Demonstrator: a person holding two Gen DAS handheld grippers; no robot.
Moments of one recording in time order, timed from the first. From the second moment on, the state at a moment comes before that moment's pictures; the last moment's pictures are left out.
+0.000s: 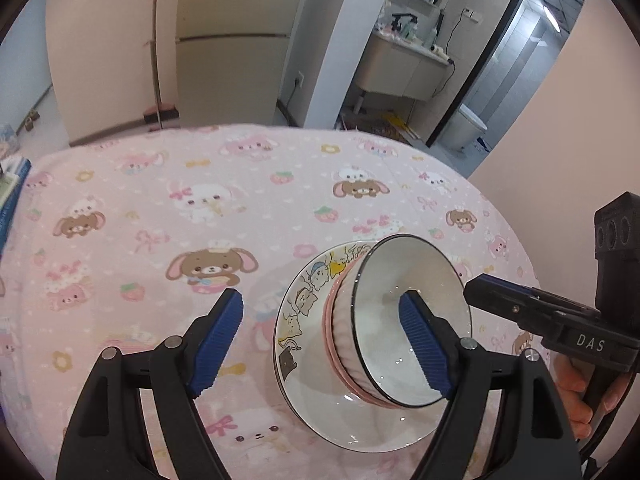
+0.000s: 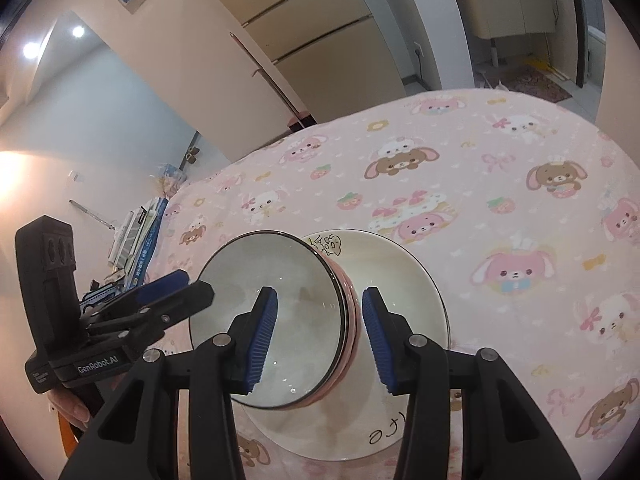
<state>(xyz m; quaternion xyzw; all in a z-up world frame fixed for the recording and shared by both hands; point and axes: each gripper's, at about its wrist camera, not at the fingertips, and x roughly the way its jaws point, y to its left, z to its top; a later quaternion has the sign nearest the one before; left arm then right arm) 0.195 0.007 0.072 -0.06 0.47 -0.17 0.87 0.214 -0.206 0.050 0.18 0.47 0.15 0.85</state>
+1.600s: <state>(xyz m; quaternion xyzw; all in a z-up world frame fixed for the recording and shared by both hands) -0.068 0.021 0.029 -0.05 0.06 -0.05 1.00 -0.032 -0.210 0.027 0.06 0.03 0.09 0.99</state>
